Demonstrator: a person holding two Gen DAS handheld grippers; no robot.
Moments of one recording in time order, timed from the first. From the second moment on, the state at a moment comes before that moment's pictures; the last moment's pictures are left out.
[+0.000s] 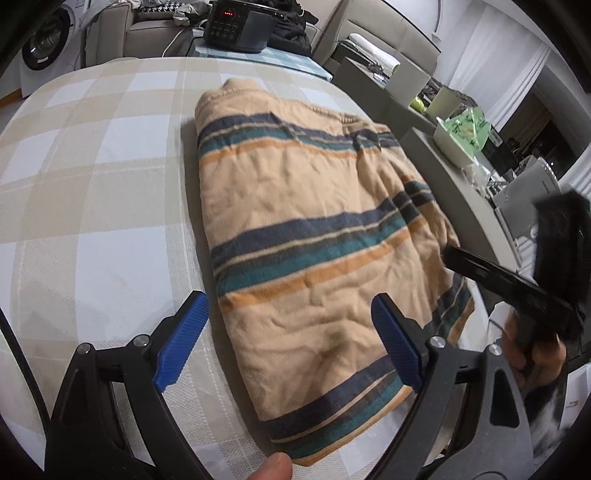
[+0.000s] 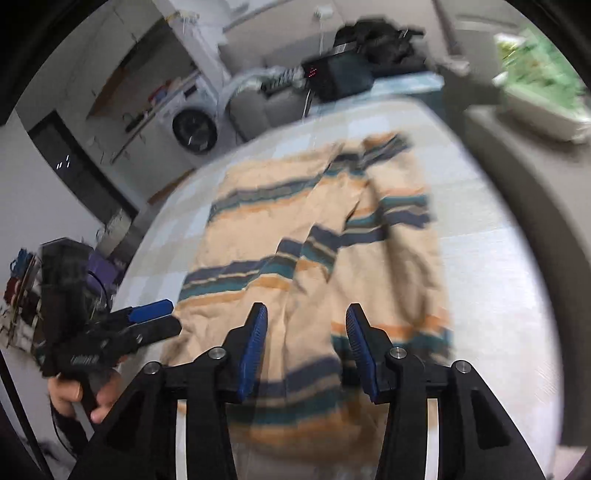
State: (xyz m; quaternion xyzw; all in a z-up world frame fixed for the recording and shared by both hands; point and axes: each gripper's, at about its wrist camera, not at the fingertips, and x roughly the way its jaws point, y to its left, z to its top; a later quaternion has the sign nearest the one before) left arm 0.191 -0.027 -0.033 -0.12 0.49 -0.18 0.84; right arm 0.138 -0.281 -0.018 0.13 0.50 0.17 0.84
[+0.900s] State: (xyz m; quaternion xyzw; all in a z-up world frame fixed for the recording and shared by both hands) left arm 0.171 -0.046 -0.046 -0.11 0.51 -0.21 0.83; right arm 0.062 -0.321 -0.006 0.08 0.52 0.17 0.83
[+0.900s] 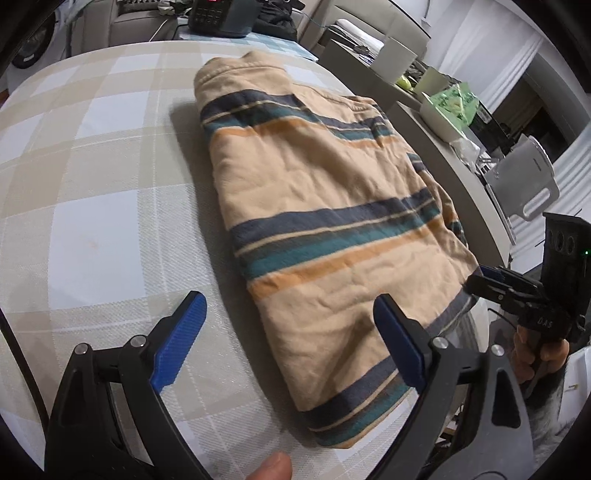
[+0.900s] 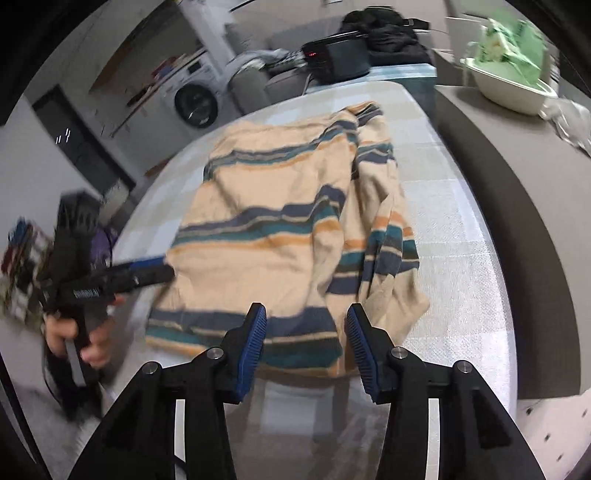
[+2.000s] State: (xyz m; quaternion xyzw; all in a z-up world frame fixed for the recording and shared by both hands) left arm 0.160 -0.052 -0.035 -0.11 0.50 -0.21 0.84; right arm 0.101 -0.339 -0.027 0.13 0.61 0.07 0.78
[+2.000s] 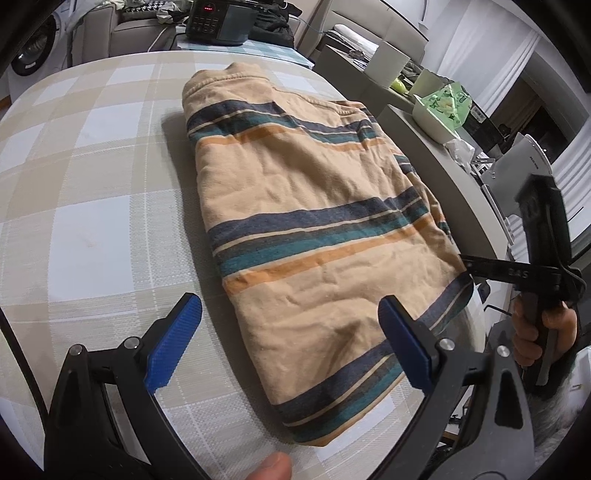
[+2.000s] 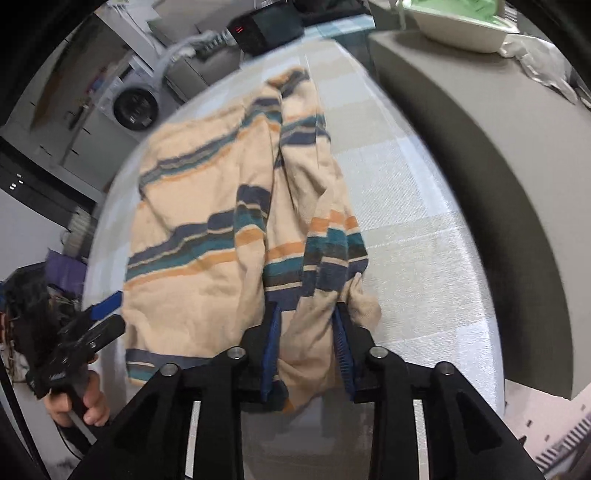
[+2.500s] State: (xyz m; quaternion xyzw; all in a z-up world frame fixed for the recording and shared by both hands) left arm 0.158 -0.035 -0.039 -0.13 0.49 -0.21 0.84; right arm 0.075 -0.336 -0.003 0.04 0.60 0.09 0.79
